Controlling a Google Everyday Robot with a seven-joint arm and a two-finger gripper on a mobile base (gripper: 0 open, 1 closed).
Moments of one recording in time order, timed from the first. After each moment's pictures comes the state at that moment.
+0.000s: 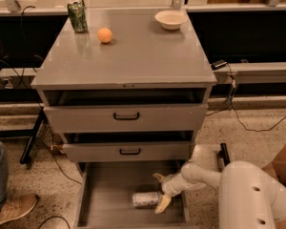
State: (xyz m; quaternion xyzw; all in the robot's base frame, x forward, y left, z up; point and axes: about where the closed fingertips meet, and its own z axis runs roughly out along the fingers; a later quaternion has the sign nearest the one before) arm 0.550 -0.075 0.183 -0.66 0.66 0.24 0.26
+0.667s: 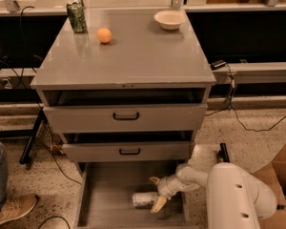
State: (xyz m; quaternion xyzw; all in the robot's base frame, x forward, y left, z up) arm 0.558 -0.056 0.144 -0.66 0.67 0.25 0.25
